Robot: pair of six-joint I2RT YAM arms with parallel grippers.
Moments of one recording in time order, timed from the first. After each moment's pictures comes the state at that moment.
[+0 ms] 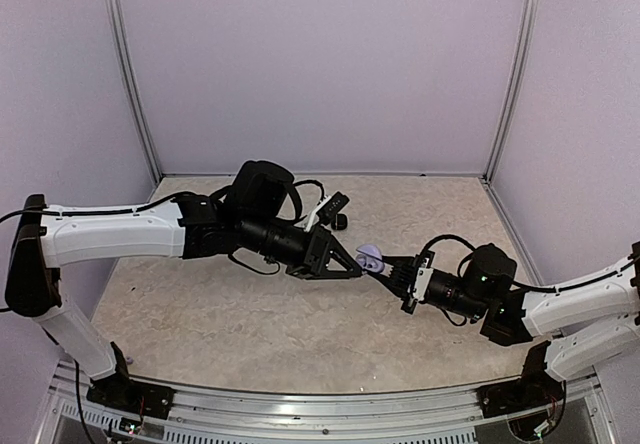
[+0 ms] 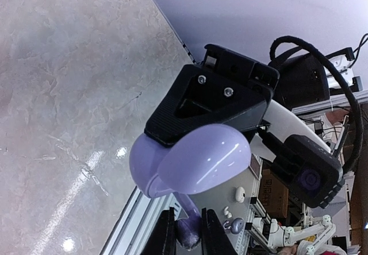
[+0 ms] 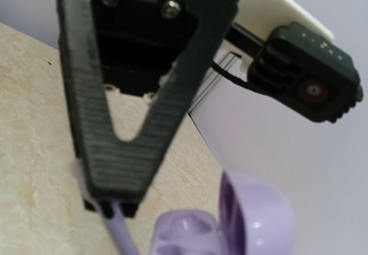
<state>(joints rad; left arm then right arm) -1.00 1.60 1.24 -0.16 0.60 -0.74 1.00 1.21 0.35 0.91 -0.11 -0.69</state>
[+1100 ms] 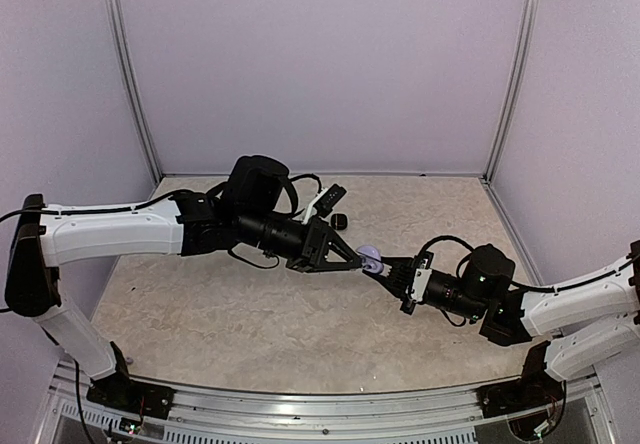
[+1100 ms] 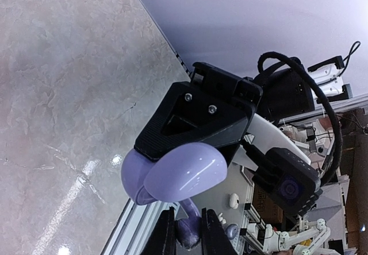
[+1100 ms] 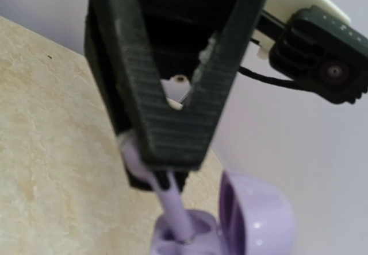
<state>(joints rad) -0.98 1.60 1.24 -0.11 0.62 -0.76 1.00 1.22 0.35 0.91 -0.10 -0.70</state>
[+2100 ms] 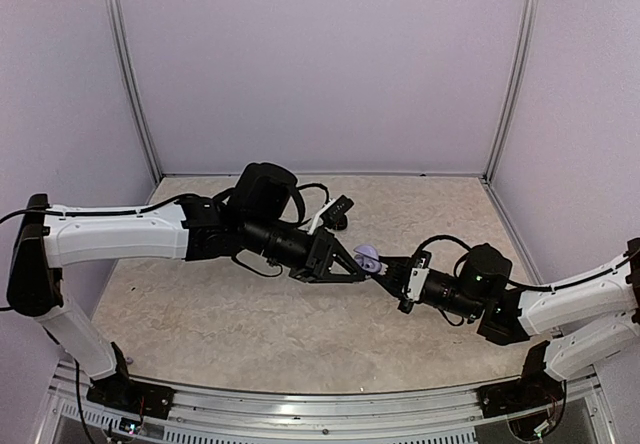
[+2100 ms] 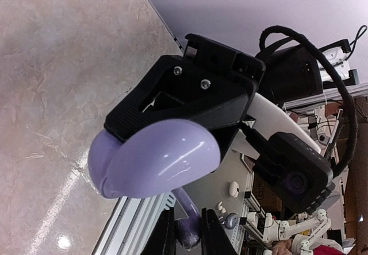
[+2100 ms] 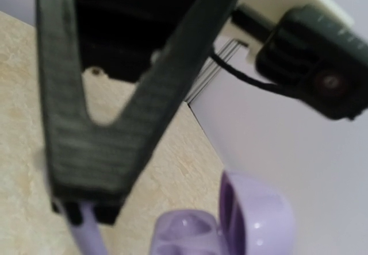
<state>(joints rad) -1.01 1.62 1.24 -0.14 0.63 -0.75 1.00 1.24 0.36 0.91 -0.09 -0.70</state>
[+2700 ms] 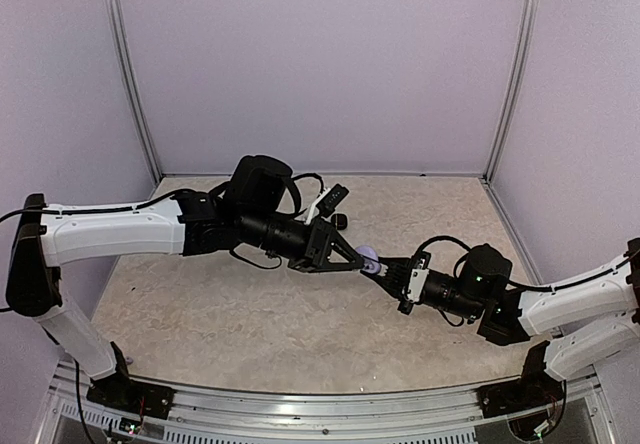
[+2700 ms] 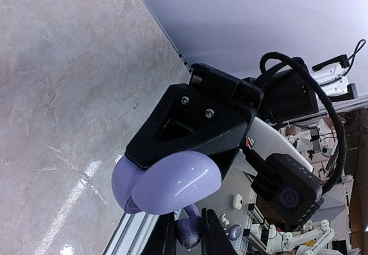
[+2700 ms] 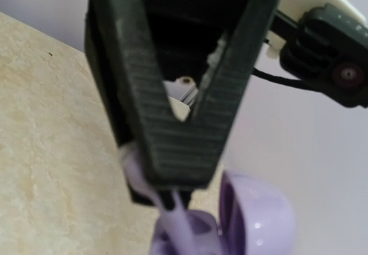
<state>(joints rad) -0.99 1.61 1.25 -0.13 0.59 -0.75 1.01 1.24 0.36 0.91 -0.10 -0.70</state>
